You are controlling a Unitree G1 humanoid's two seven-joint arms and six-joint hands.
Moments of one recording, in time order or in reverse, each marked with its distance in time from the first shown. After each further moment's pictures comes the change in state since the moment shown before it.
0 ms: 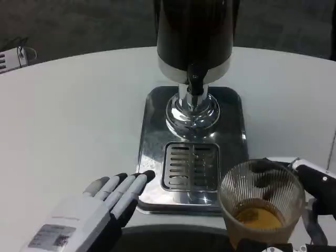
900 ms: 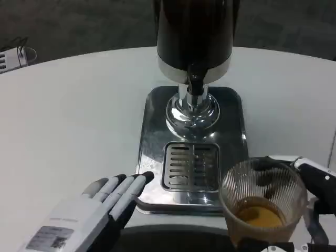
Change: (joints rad) left arm 0.015 0.004 0.010 -0.006 -0.013 -0.006 0.000; right arm 0.004 0.014 -0.003 -0.008 0.000 0.000 0.000
